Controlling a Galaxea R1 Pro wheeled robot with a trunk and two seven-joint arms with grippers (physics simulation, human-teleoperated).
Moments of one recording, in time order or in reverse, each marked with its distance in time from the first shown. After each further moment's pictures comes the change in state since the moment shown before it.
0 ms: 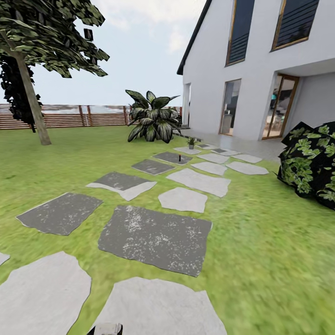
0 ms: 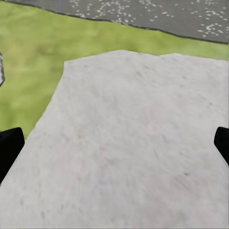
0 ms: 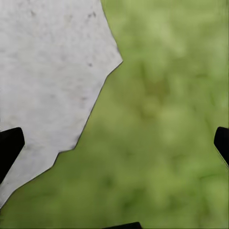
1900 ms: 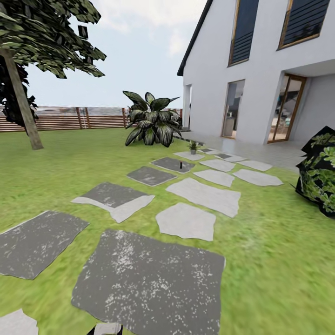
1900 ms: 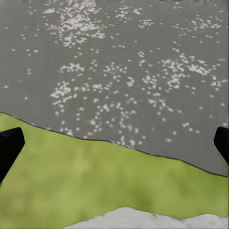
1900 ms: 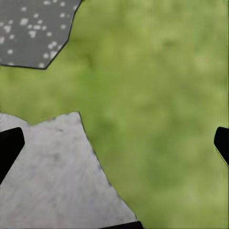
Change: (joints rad) left arm 0.000 0.000 0.000 0.000 0.001 0.000 0.000; right arm 0.000 0.001 0.000 0.001 0.000 0.000 0.000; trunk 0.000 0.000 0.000
